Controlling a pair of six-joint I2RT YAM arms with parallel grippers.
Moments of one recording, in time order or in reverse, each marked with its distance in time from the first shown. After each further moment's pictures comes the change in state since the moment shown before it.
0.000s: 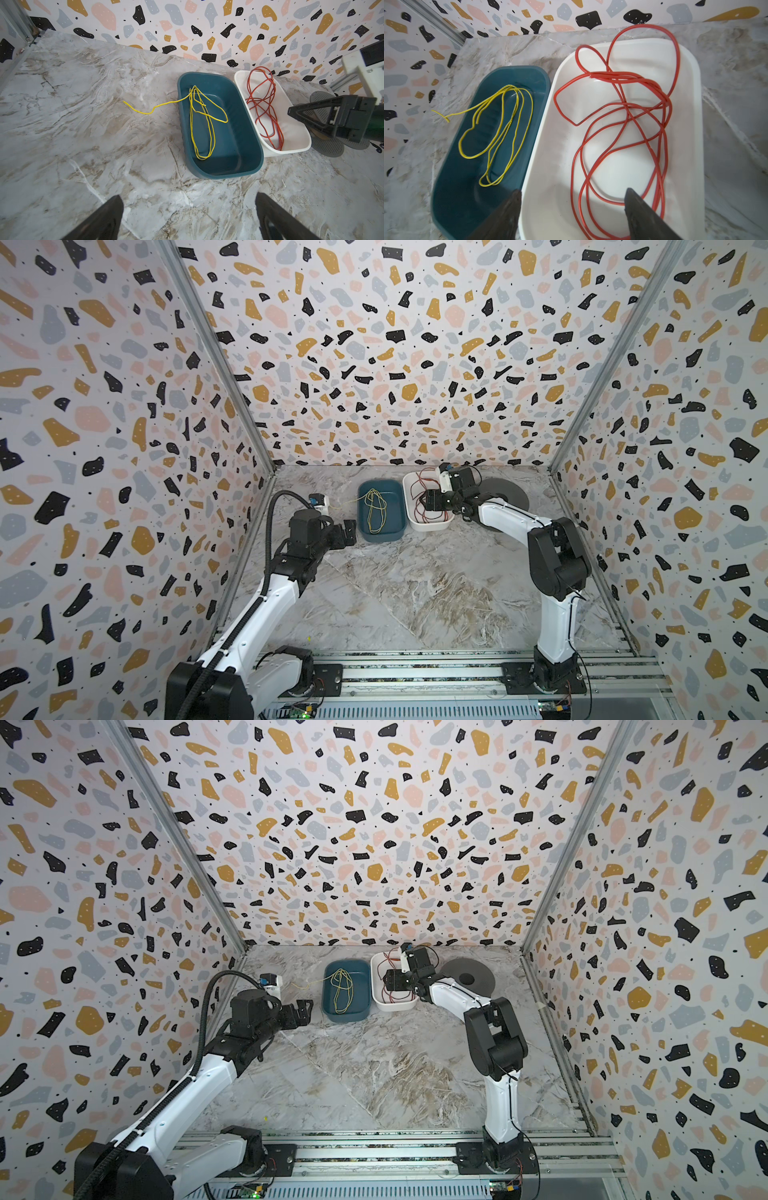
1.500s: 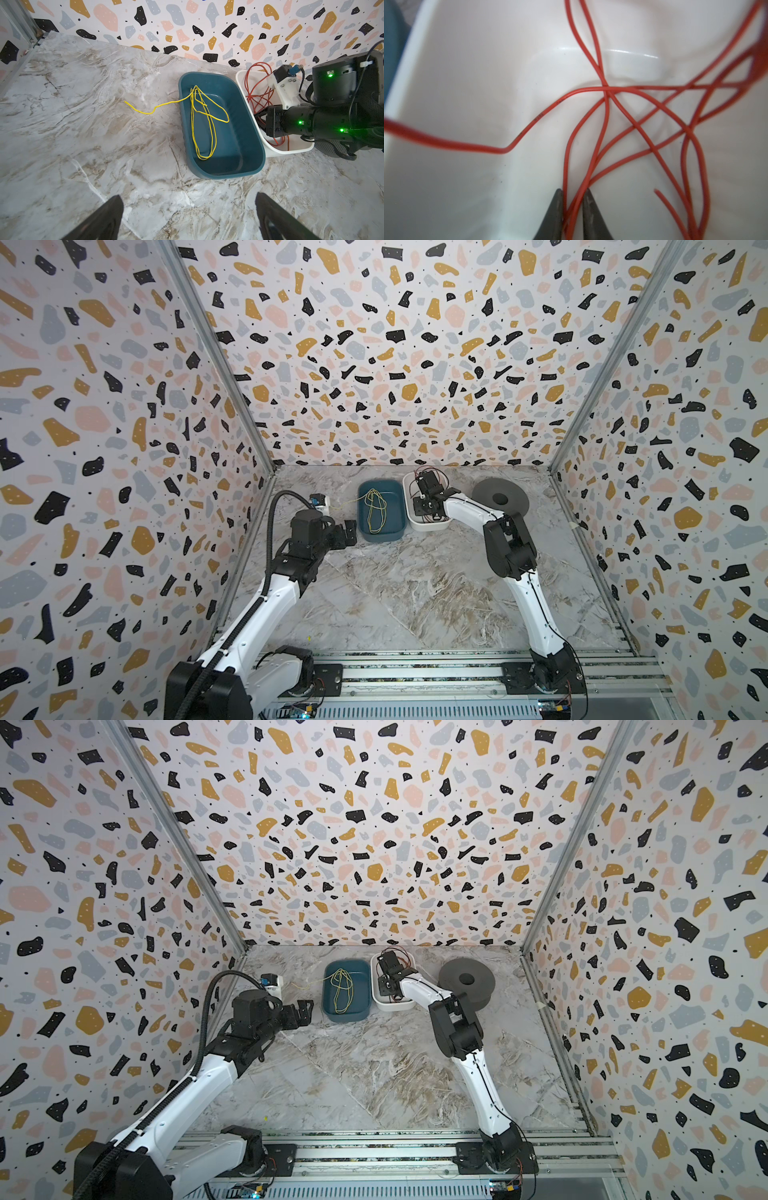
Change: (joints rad) left arm -0.014 0.000 -0.001 0.000 -0.026 0.000; right arm 0.085 0.411 0.470 -0.290 0.333 -0.048
